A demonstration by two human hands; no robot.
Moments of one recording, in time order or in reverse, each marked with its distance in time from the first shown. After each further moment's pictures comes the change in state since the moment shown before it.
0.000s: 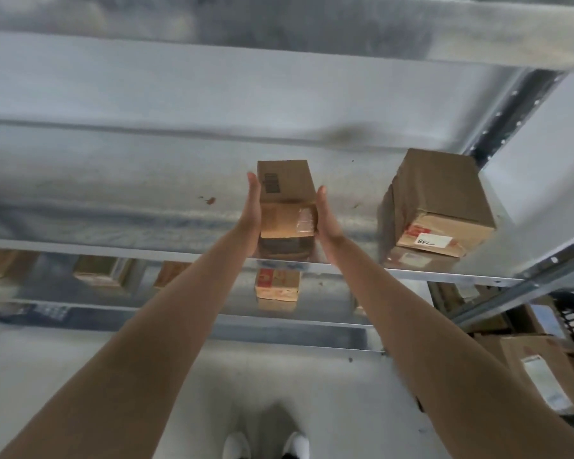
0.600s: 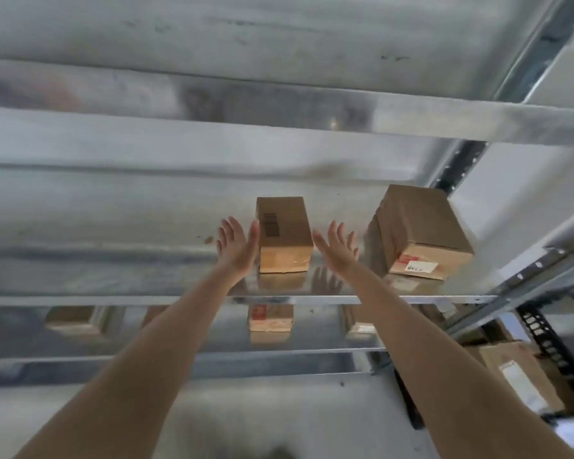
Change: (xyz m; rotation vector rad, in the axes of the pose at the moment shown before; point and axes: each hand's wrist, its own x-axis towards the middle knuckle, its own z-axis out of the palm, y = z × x) left_hand 0.033 -0.009 -0.055 0.886 0.069 0.023; right_hand -0.002 -0.024 -0.018 -0.884 0.128 0.107
